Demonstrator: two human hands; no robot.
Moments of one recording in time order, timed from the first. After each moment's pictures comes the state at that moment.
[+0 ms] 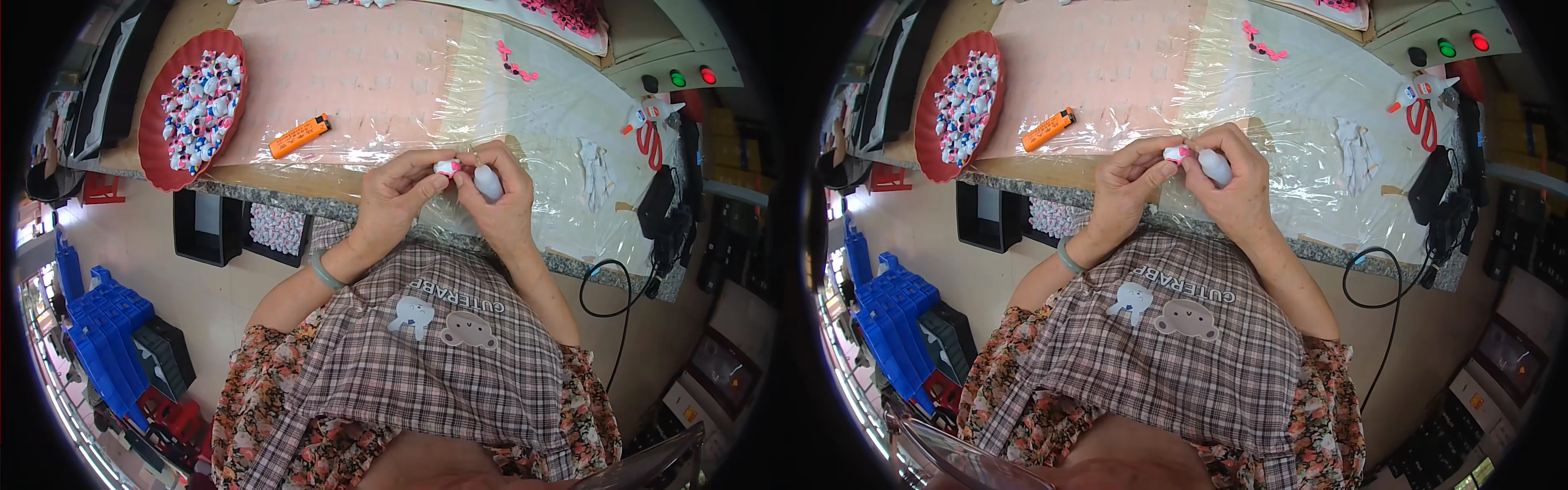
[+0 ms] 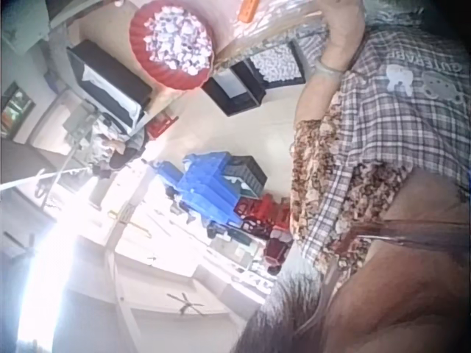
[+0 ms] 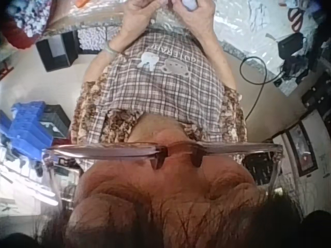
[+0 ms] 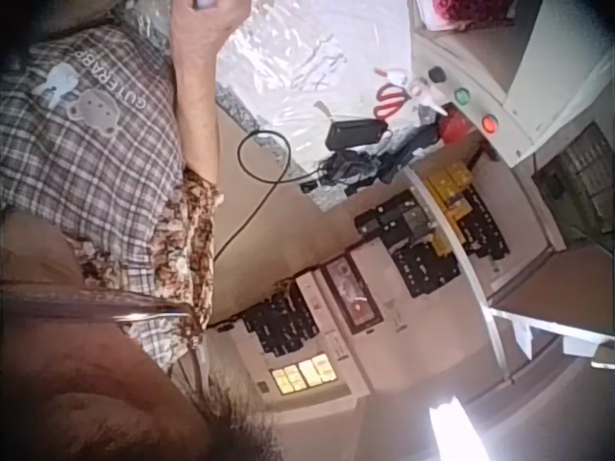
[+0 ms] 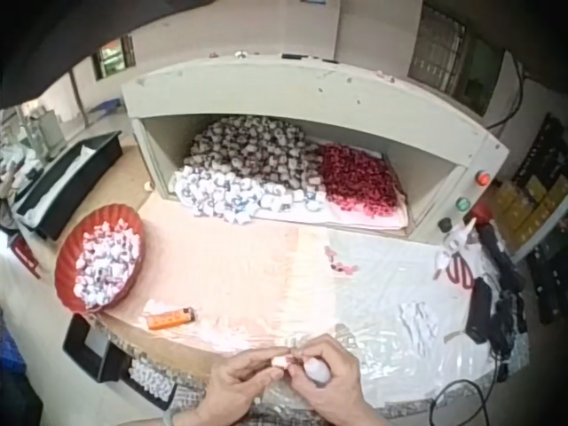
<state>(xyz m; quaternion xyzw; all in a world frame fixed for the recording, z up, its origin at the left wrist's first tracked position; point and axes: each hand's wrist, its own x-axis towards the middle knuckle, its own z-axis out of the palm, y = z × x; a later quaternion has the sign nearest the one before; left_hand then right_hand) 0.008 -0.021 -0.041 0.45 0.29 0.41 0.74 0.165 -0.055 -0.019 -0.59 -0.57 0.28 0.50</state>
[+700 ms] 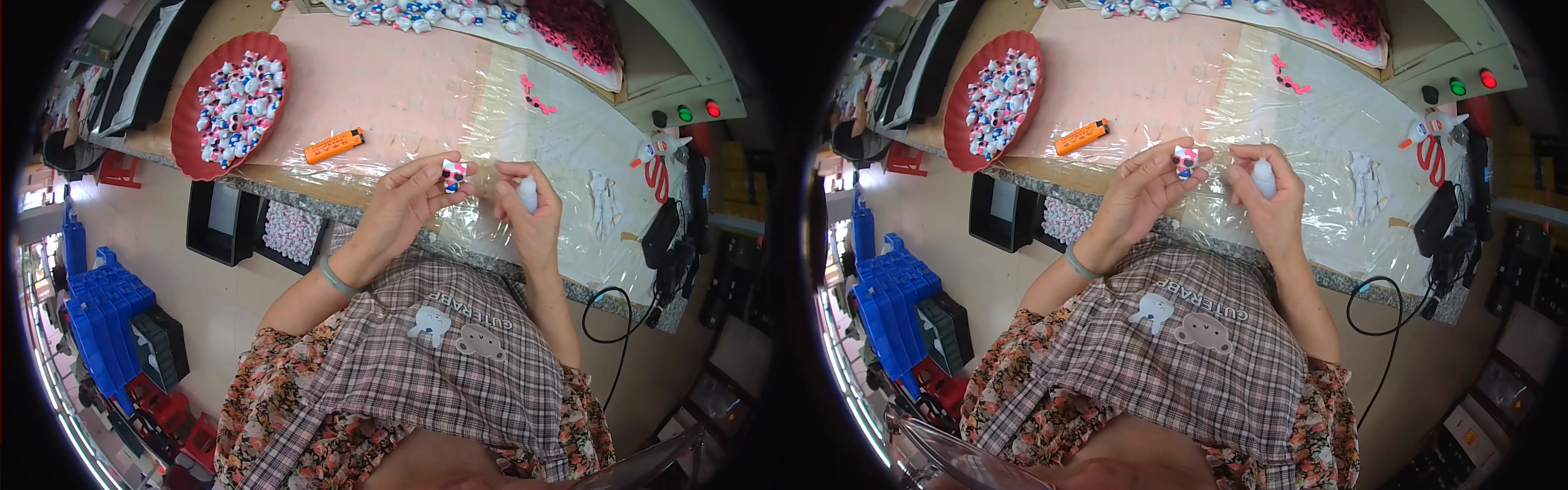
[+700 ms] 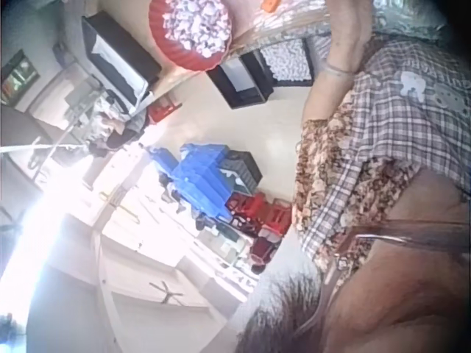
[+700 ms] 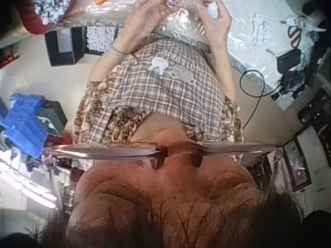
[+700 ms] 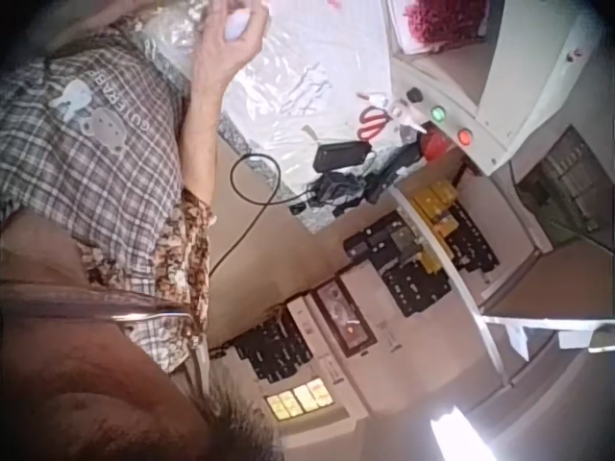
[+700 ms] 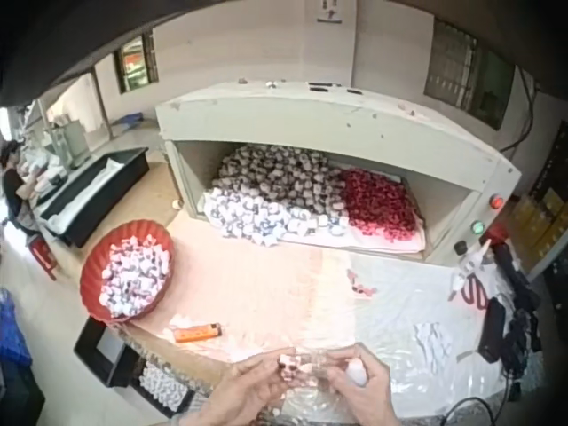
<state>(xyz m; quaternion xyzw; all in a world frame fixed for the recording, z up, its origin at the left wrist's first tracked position) -0.009 -0.002 -0.016 0.22 0.24 0.39 0.86 0.176 -0.054 -0.006 -0.56 -0.39 0.49 0.55</state>
